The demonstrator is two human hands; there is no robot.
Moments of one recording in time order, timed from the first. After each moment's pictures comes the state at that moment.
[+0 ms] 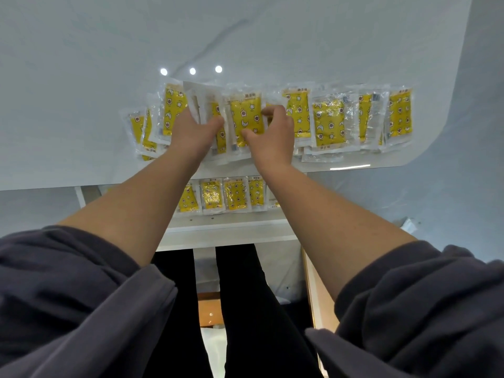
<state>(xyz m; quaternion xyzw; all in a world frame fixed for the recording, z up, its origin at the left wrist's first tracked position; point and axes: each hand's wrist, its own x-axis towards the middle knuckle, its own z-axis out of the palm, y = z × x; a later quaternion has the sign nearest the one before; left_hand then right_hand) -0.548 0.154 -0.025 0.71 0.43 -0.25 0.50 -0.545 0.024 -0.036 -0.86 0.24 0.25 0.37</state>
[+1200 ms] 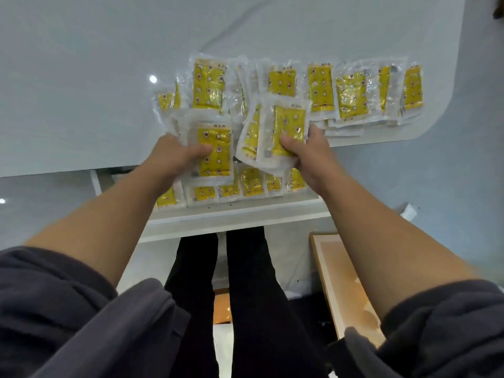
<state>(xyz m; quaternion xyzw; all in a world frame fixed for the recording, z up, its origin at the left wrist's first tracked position) -0.641 0.255 -0.017 0.67 0.39 -0.35 0.52 -0.625 0.005 -0.024 -0.65 0.32 0.29 0.62</state>
